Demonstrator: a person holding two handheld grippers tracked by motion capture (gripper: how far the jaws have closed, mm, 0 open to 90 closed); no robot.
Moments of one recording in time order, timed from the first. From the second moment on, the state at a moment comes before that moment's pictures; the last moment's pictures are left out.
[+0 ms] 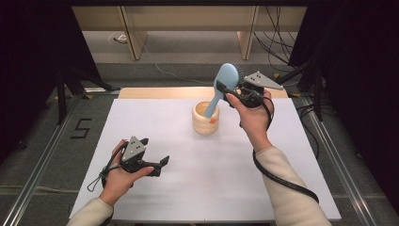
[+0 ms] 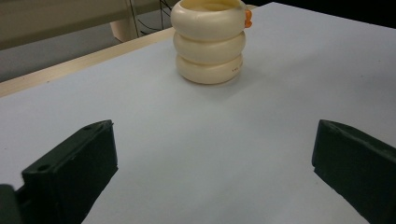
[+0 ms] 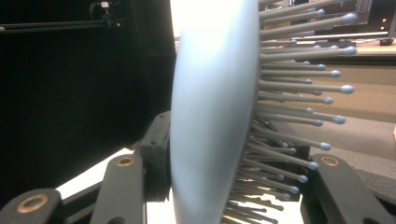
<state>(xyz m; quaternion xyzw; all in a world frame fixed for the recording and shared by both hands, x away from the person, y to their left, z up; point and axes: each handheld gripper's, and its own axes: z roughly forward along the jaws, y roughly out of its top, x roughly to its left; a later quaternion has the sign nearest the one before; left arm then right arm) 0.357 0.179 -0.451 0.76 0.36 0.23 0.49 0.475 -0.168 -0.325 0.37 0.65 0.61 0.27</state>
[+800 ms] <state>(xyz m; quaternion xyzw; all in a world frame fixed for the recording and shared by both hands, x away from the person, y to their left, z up) 0.358 0.179 -0.451 0.76 0.36 0.23 0.49 0.487 -0.162 -0.327 0.37 0.65 0.61 0.27</state>
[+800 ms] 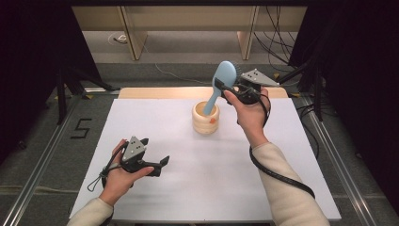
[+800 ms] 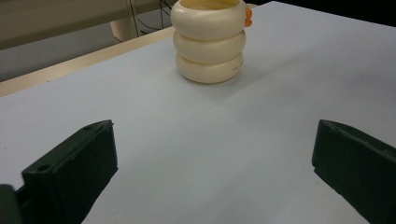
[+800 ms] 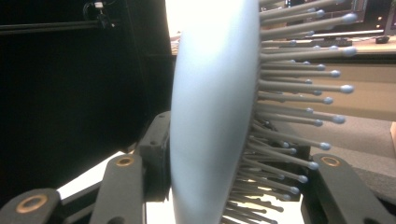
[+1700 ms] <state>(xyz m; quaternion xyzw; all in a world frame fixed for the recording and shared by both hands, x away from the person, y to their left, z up) 0.358 0.178 -0.451 0.76 0.36 0.23 0.49 0.500 -0.155 -0.334 0.39 0.65 0.60 0.27</state>
